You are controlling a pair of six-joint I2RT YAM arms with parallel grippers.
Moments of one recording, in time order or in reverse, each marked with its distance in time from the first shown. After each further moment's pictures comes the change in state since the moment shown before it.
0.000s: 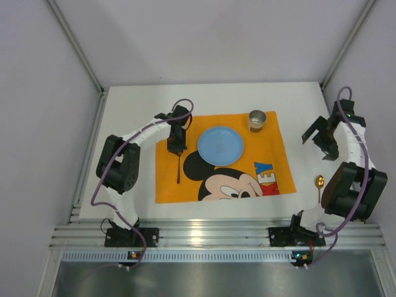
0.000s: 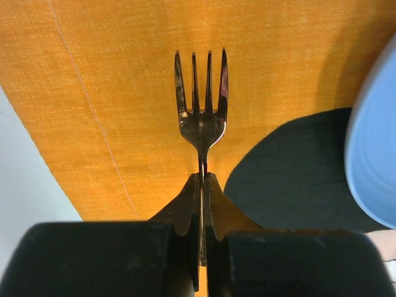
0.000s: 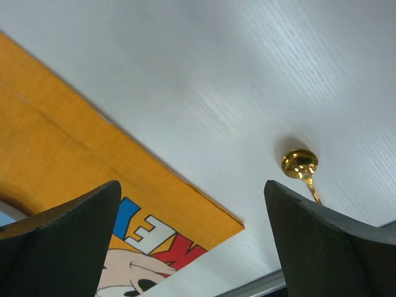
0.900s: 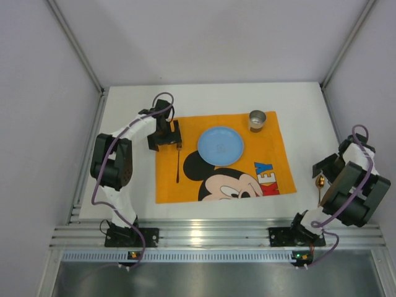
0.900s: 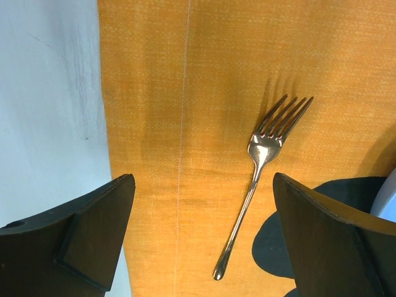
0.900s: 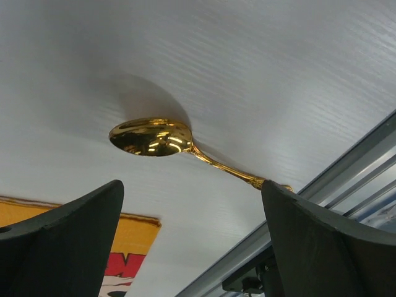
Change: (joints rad) left arm 0.177 0.014 0.006 0.042 0.026 -0.042; right arm -0.302 -0.082 -0.331 -0.020 0.061 0.065
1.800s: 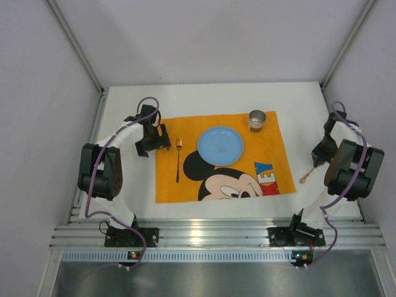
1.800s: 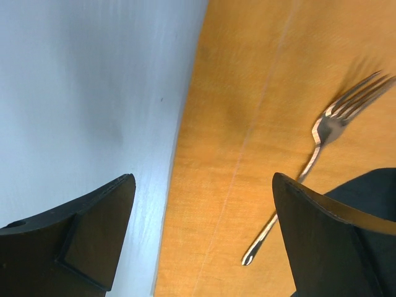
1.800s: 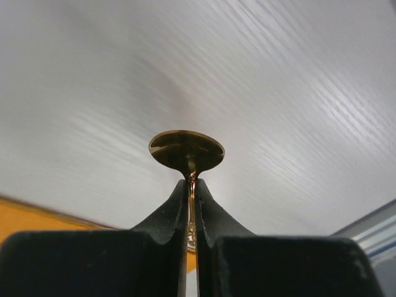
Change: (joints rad) left arm 0.095 -0.157 -0.210 0.040 0.003 -0.023; right arm 0.176 0.300 0.208 0.047 0.064 -0.063
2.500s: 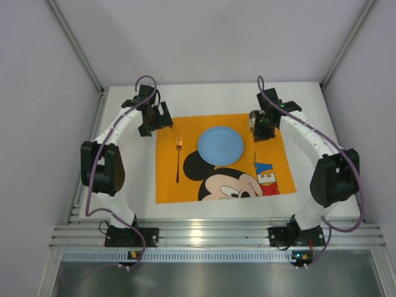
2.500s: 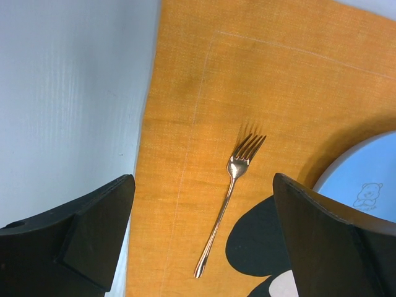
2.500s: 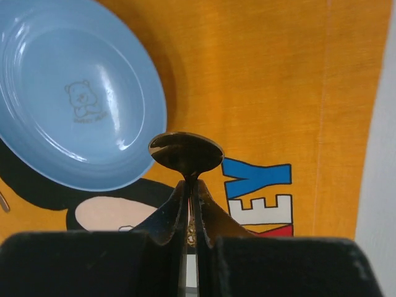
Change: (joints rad) left arm 0.000 0.061 0.322 -0.056 0.022 -0.021; right arm 0.708 -0.111 0.285 -0.005 -0.128 0.002
